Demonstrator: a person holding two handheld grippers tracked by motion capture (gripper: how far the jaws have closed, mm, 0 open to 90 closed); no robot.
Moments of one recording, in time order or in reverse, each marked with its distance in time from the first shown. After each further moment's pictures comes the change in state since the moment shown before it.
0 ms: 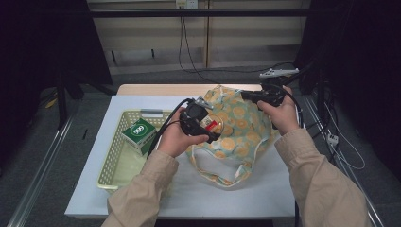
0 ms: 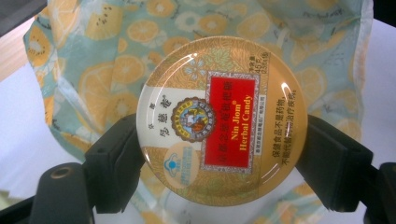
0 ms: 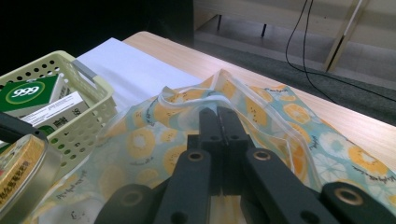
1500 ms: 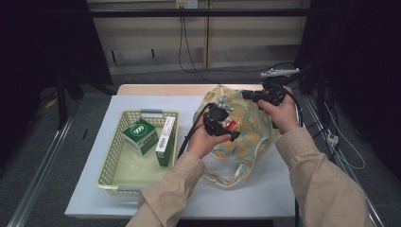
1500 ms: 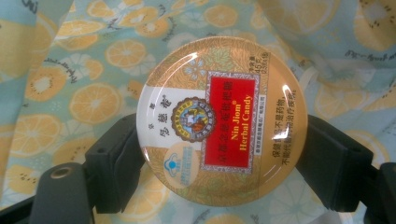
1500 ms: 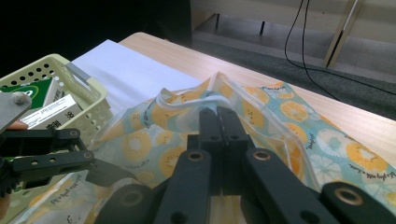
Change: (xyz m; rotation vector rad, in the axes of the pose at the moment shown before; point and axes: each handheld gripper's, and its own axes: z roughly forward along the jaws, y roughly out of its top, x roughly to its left) left arm -0.004 0.012 0.079 -0.073 0.000 -0.074; right arm -0.007 -0.002 0.005 0.004 0.000 0.023
